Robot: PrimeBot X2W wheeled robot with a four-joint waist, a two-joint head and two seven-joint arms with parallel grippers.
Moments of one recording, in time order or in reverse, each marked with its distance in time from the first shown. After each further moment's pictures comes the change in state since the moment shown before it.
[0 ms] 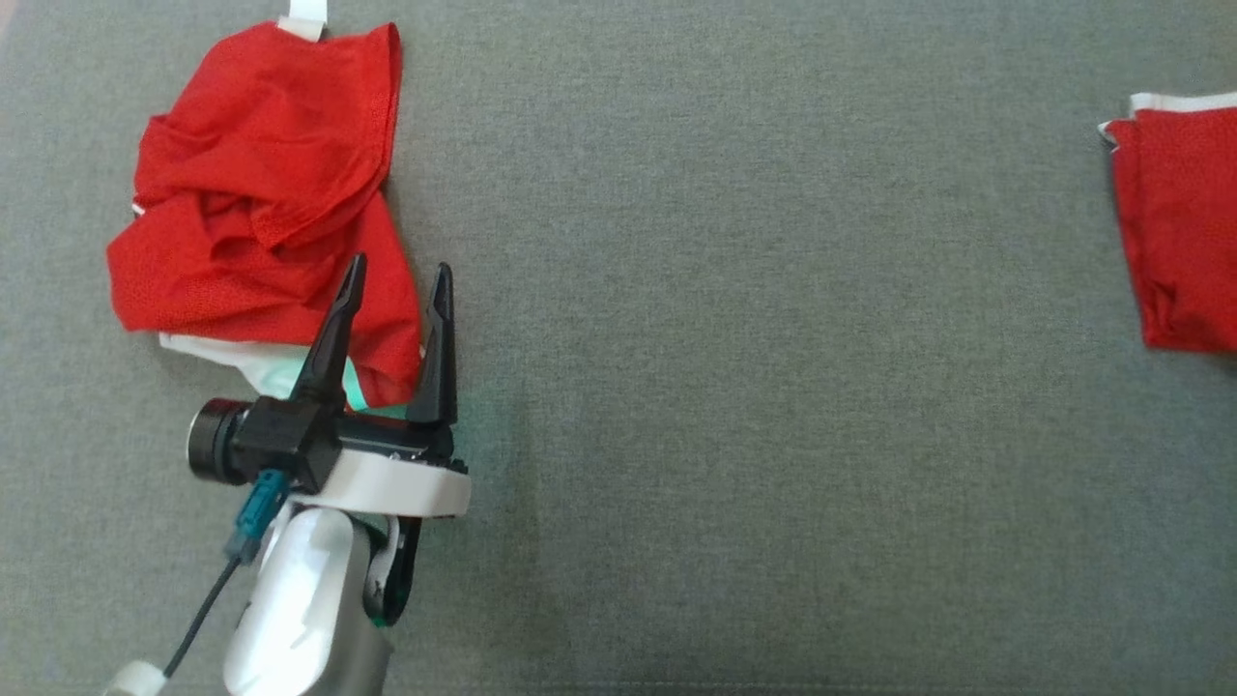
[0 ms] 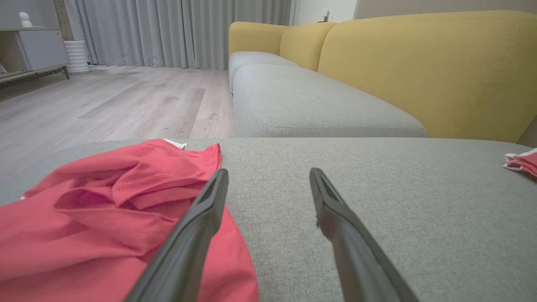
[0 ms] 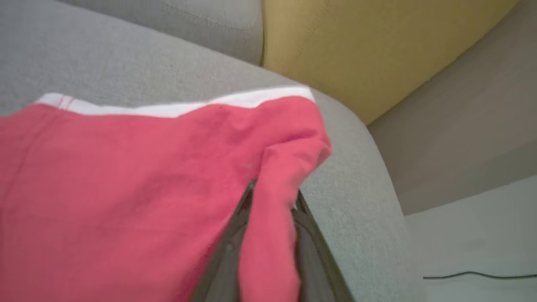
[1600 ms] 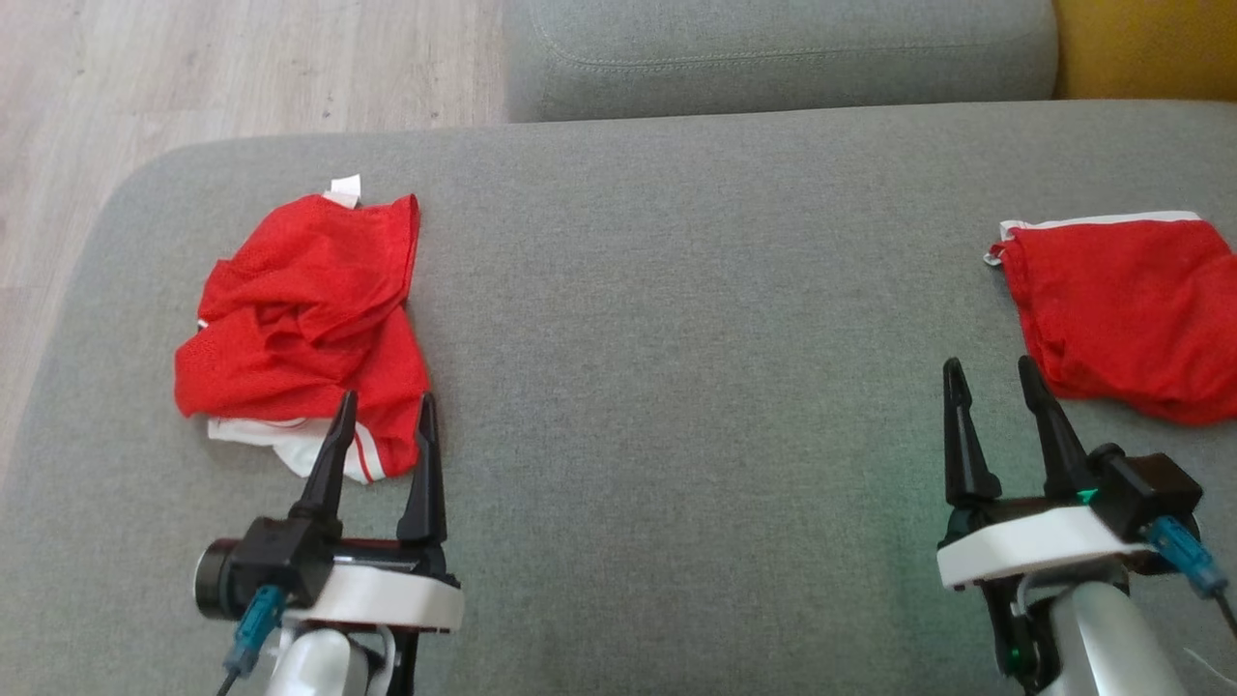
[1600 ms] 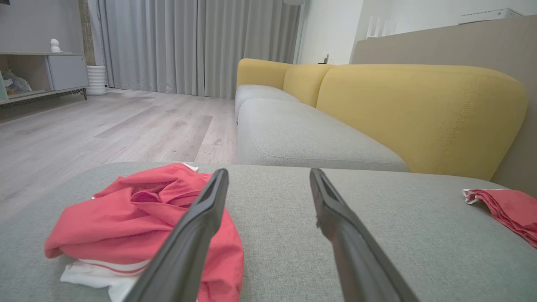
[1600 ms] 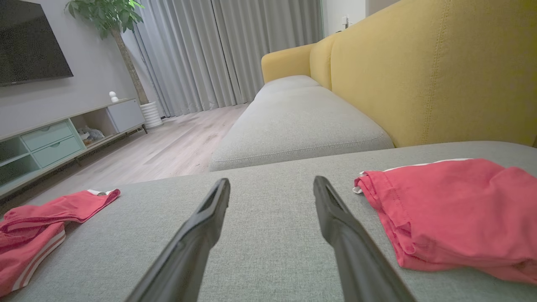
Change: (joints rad) left arm 0.208 0.001 0.012 -0.027 -0.062 0.030 0.000; right arm 0.580 0.533 0.090 -0.538 0.223 0.000 -0.357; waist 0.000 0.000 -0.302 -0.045
